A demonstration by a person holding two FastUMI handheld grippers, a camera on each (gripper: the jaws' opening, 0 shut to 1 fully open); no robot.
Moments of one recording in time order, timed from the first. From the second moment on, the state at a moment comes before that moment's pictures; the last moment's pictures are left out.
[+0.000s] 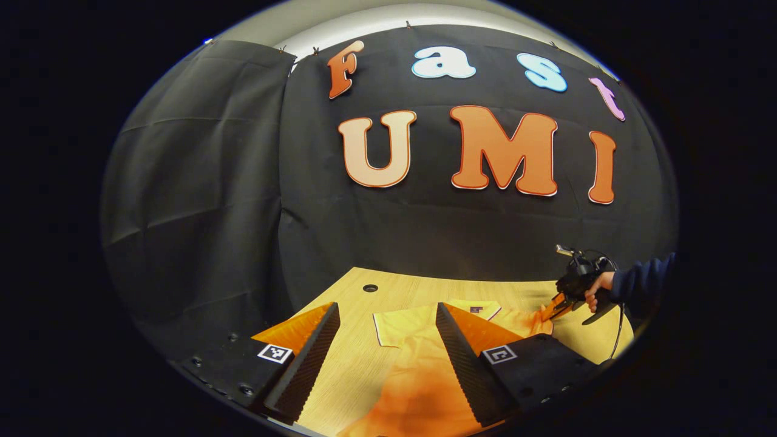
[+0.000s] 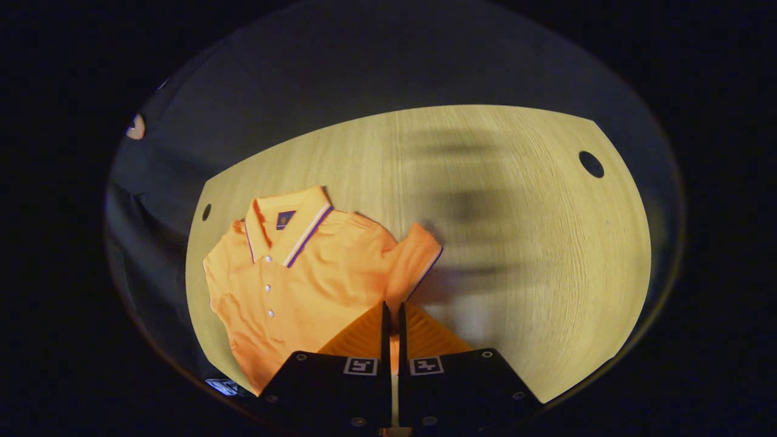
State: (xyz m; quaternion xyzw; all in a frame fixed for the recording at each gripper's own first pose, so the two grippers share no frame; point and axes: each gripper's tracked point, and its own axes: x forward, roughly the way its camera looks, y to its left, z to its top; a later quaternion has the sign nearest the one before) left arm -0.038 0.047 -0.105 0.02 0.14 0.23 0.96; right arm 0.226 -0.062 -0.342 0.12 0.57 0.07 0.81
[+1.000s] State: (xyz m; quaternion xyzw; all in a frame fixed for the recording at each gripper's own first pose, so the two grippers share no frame) left arm -0.010 0.081 -0.147 -0.10 0.20 0.23 0.95; right arm 0.218 0.010 -0.315 0.14 0.54 0.14 0.82
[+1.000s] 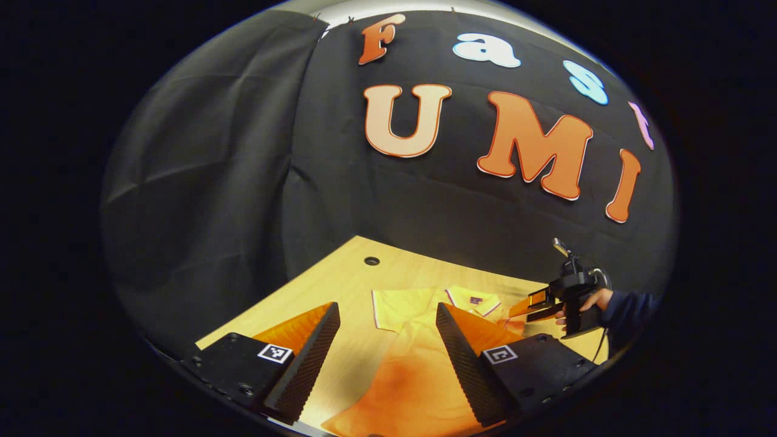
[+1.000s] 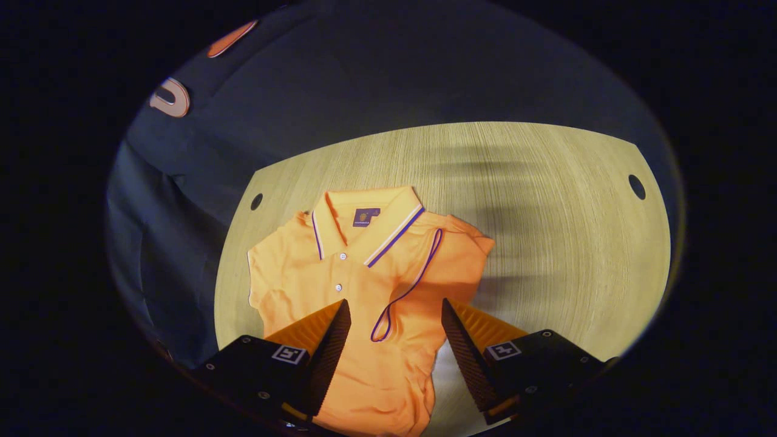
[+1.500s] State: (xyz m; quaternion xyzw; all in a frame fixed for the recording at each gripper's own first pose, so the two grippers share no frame) left arm 0.078 0.115 -0.243 -0.17 0.38 0.11 0.90; right arm 0.151 -0.030 -0.275 0.17 0.49 0.05 0.85
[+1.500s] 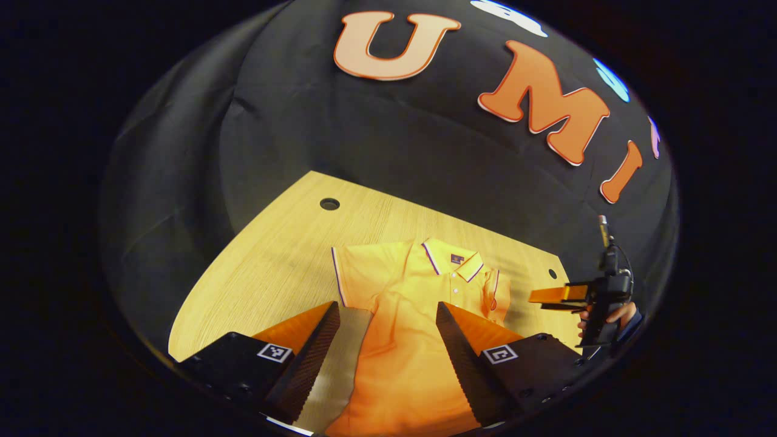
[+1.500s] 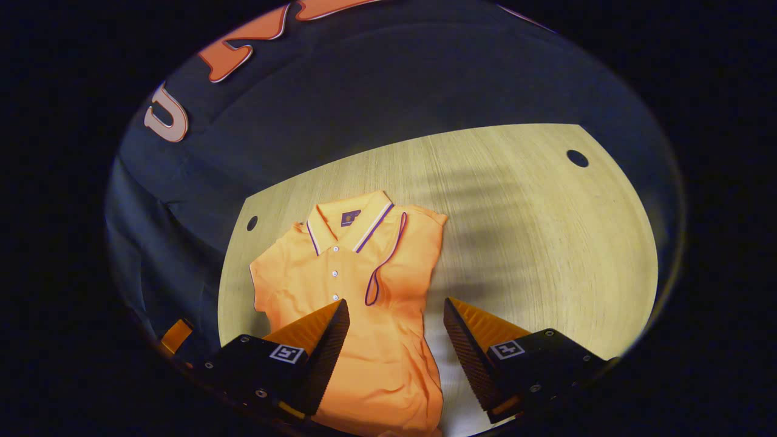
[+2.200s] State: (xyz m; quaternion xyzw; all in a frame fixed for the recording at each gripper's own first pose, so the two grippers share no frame) left arm 0.154 0.179 -0.393 -0.15 0.58 0.10 0.79; right arm 0.040 -0.028 -0.208 0.19 0.40 -0.08 0.90
